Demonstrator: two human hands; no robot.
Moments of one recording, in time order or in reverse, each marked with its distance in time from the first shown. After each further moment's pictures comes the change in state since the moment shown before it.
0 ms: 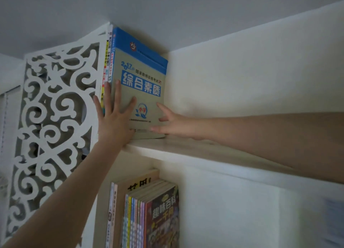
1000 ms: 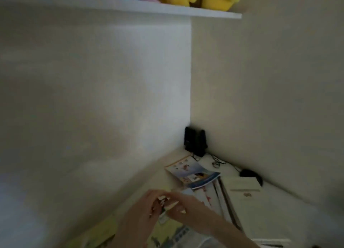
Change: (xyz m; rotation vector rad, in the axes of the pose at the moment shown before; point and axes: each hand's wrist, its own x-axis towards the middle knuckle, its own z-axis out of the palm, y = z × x) left_hand -0.539 0.545 -0.296 -1.630 -1.355 1.101; right_hand -0.832 0.085 0.080 0.328 0.652 1.332
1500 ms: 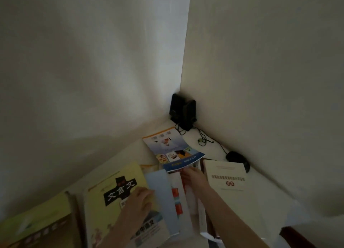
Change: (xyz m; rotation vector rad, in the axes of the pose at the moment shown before) left_hand 0.059 -0.082 0.159 -0.084 -0.224 -0.404; right_hand 0.108 0.223 -0.066 0.890 0.475 0.540
